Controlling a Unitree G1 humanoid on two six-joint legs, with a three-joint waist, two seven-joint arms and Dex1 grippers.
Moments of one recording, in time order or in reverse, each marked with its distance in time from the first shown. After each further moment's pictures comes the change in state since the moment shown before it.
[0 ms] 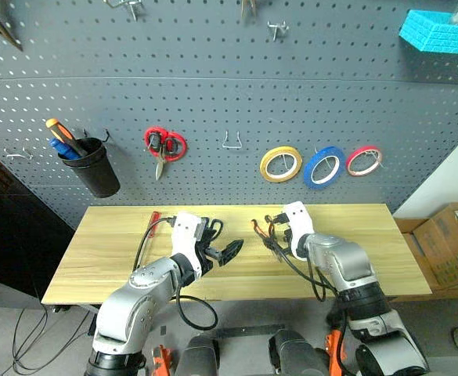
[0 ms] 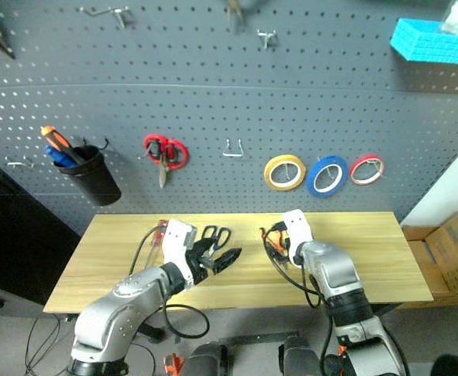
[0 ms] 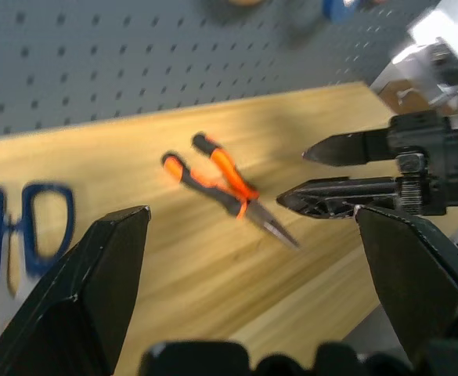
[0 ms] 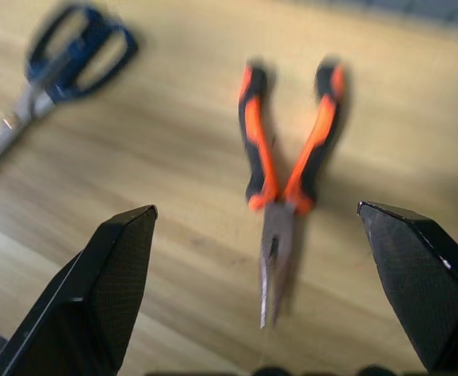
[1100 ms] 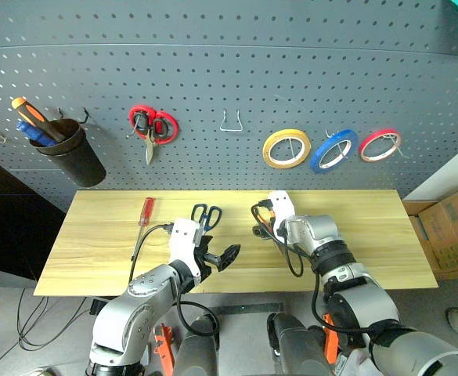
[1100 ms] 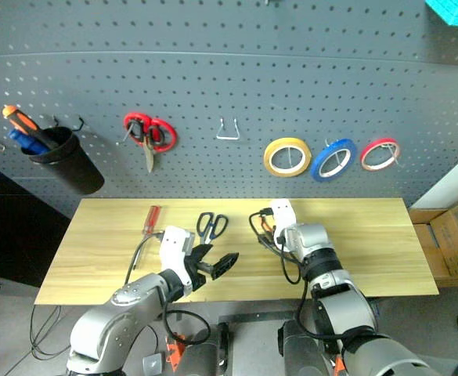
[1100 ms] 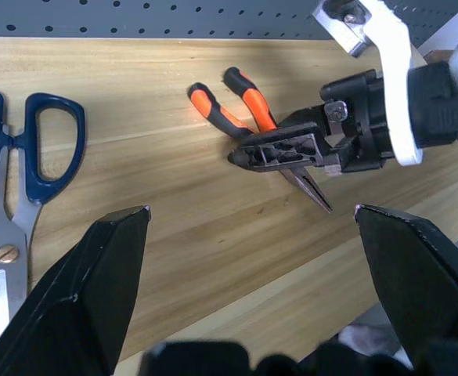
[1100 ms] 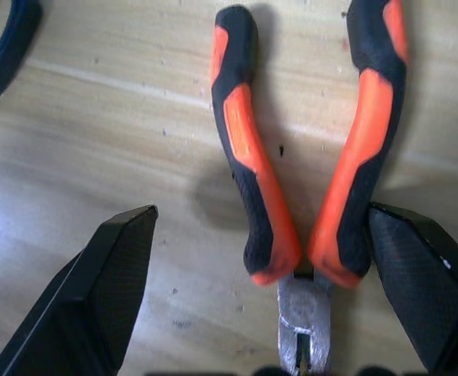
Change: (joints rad) left arm 0.031 -0.010 -0.001 -0.051 -0.015 0.035 0.063; right arm -0.322 0.121 -0.105 0.569 -0.015 -0.178 -0.100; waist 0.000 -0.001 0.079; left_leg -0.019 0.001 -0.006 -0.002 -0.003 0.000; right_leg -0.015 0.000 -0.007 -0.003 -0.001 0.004
